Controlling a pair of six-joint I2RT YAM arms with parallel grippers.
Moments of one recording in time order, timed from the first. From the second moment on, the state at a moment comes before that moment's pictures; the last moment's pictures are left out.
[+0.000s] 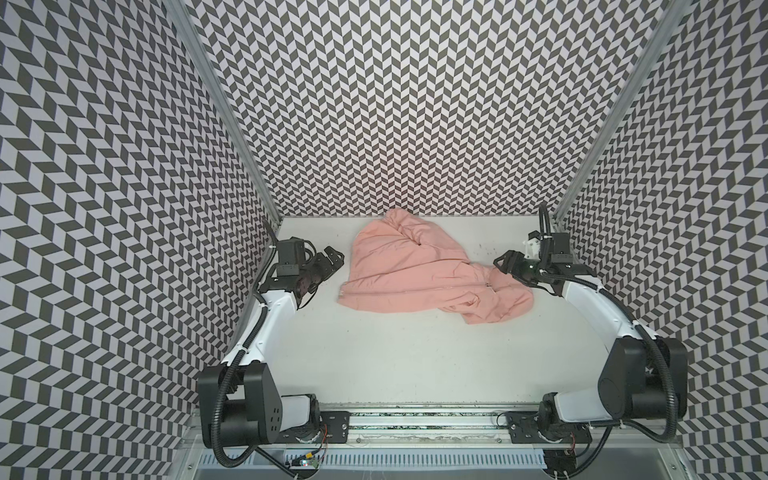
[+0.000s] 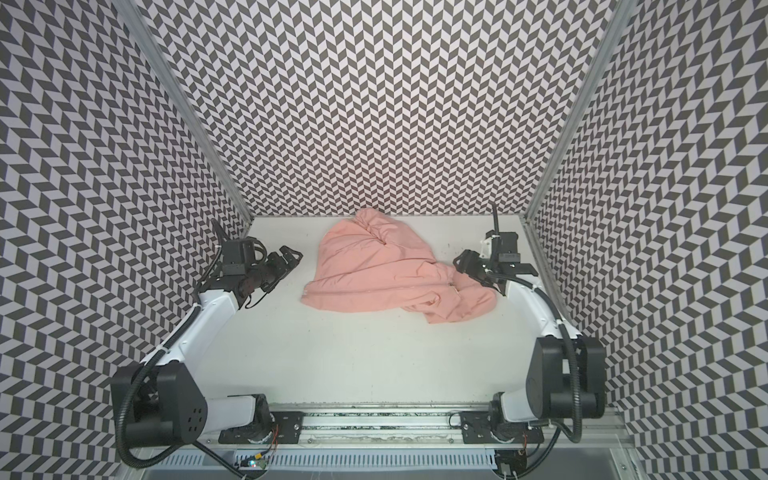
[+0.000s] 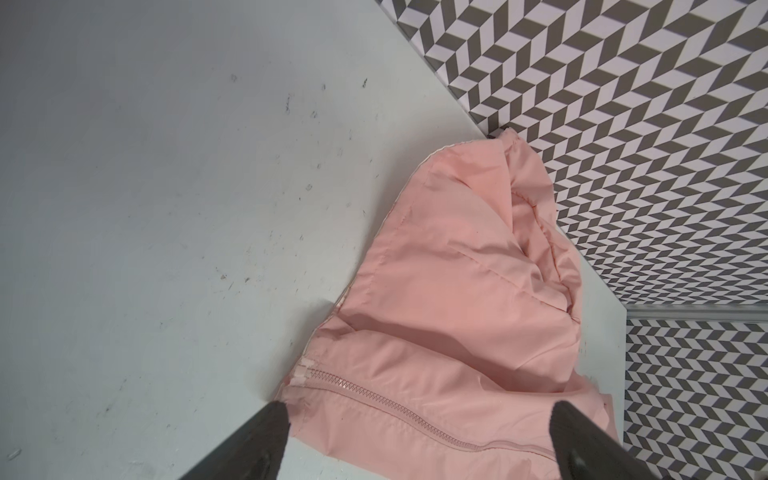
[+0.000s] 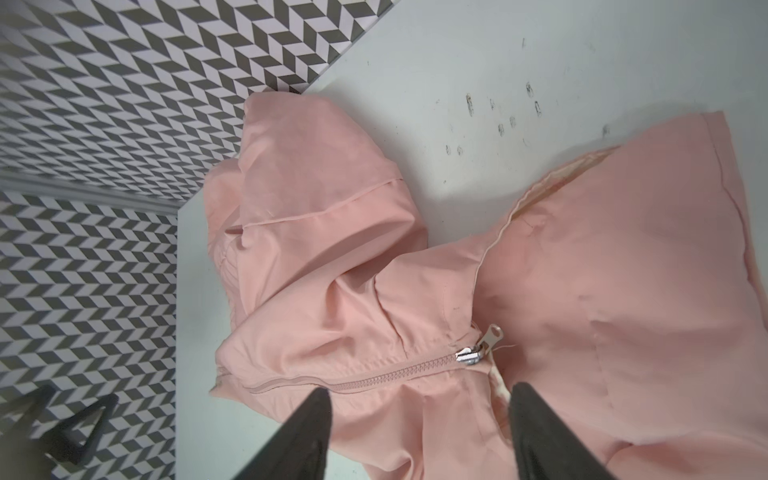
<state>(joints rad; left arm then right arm) 0.08 1.29 0.98 -0.31 0.39 -0.63 -0.06 1.43 1.05 -0.35 -0.37 0.52</state>
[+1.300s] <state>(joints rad) -0.07 1.43 0.47 0.53 -0.35 -0.05 0.06 1.29 0.43 0.28 0.54 0.24</state>
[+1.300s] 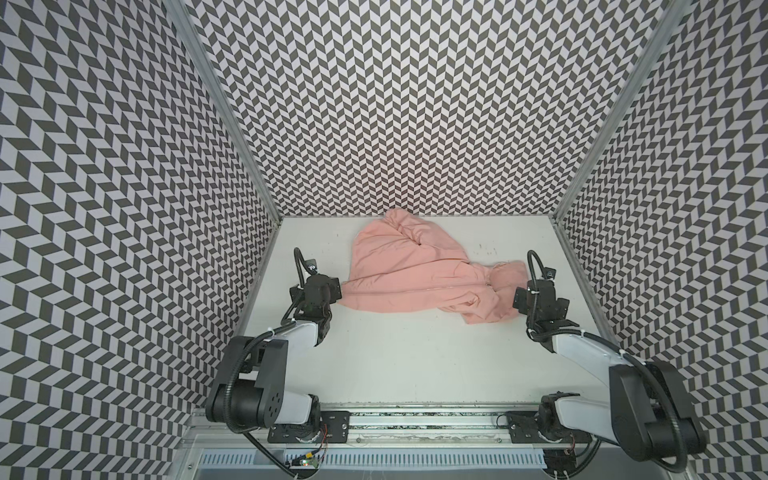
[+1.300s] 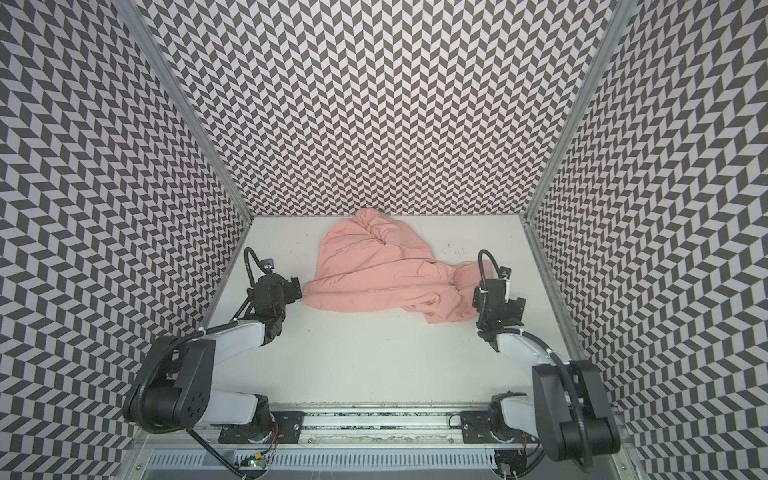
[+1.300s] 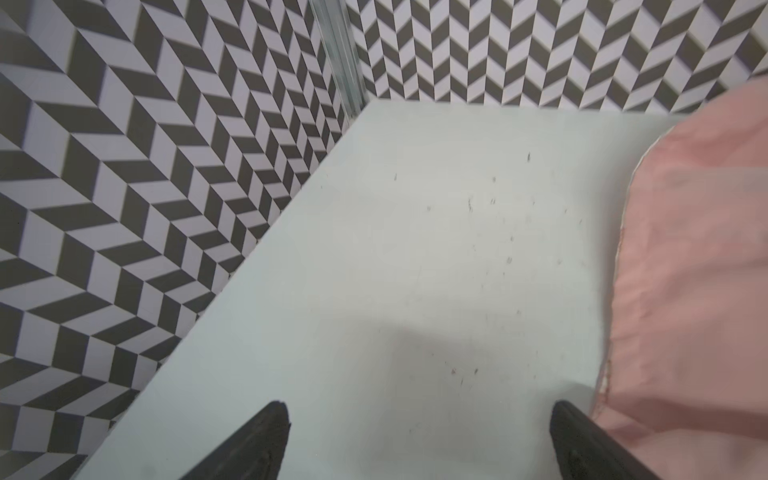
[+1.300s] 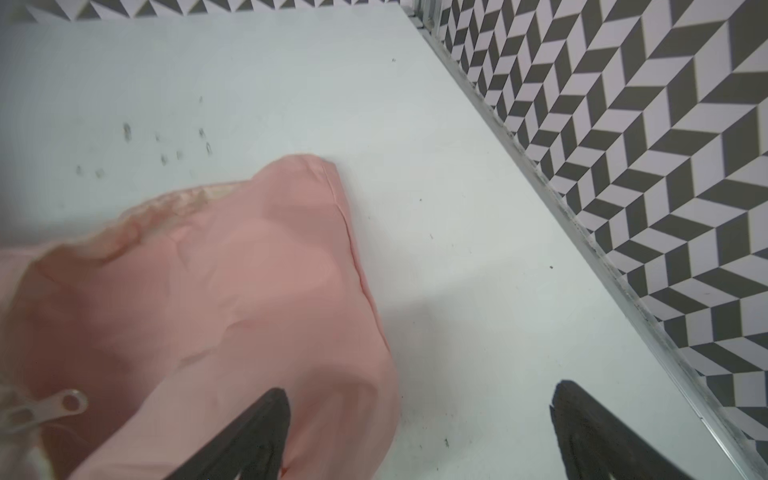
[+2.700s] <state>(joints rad) 0.01 1.57 0.42 0.86 -0.25 -0.04 0.07 1.57 0.40 0.87 0.31 0.08</state>
